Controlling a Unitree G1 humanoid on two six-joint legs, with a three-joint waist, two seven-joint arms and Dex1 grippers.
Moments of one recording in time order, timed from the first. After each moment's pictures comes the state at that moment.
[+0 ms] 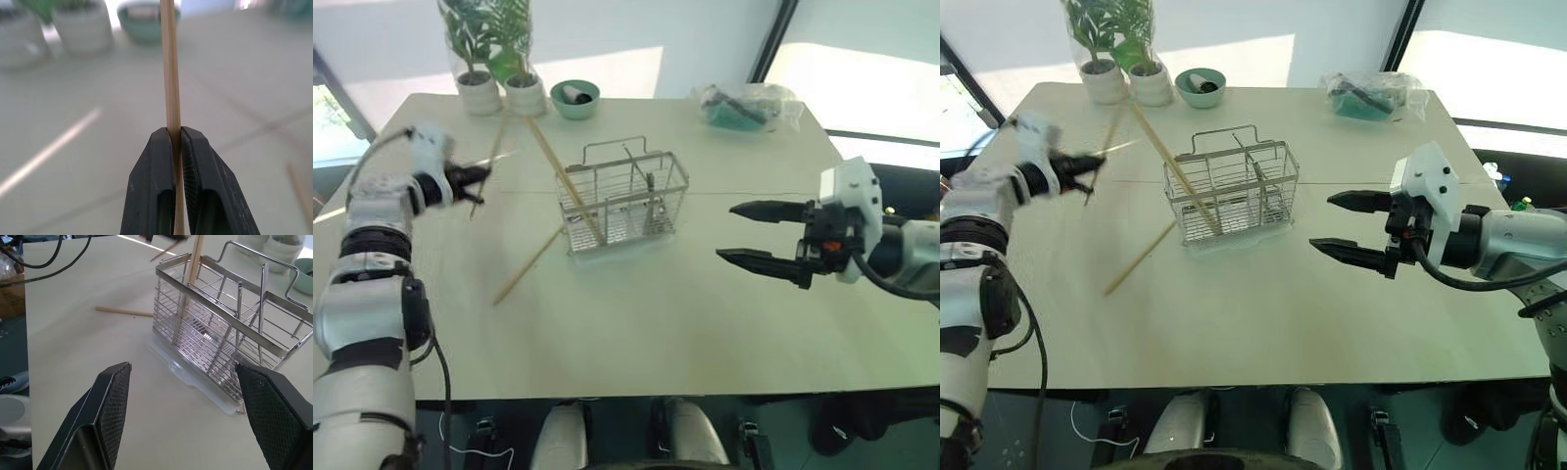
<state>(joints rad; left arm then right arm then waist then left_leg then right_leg) -1.08 0.71 0.28 1.00 -0.20 0.19 -0.84 -0.28 -0.99 -0.32 -0.58 0.85 0.82 0.88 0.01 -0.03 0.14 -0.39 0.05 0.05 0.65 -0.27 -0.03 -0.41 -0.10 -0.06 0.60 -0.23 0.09</state>
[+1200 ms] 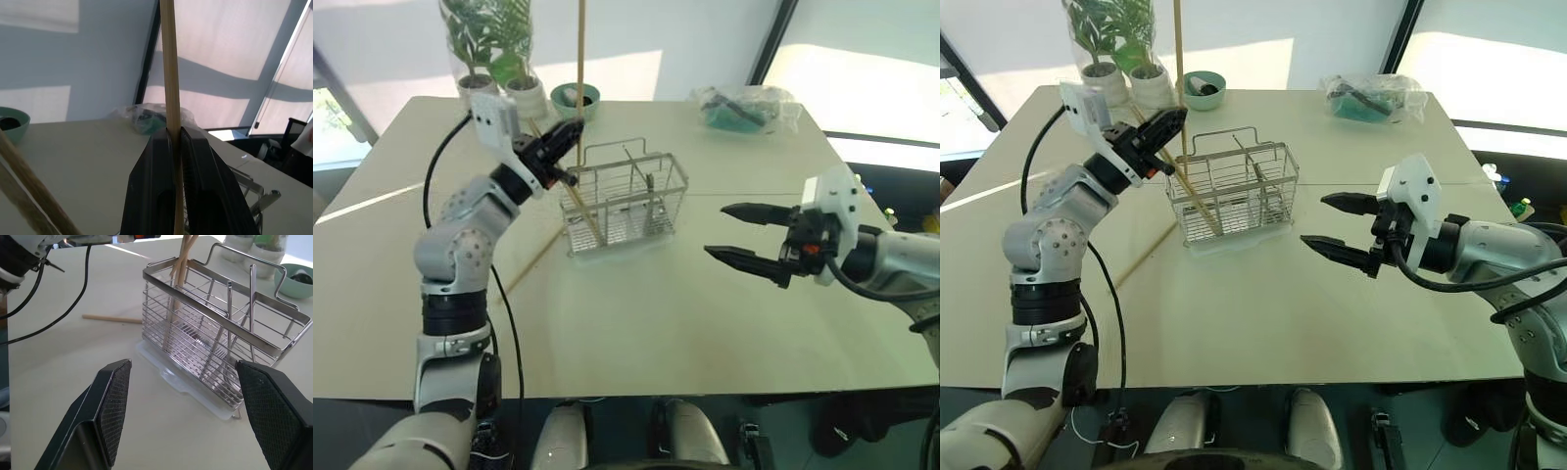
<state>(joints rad) -0.63 0.32 0.17 -0.06 -0.60 0.58 -0.49 -0.26 -0.90 -0.25 -0.57 0.79 0.75 0.80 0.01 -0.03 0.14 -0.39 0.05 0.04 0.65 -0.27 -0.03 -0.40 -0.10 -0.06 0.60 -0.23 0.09</state>
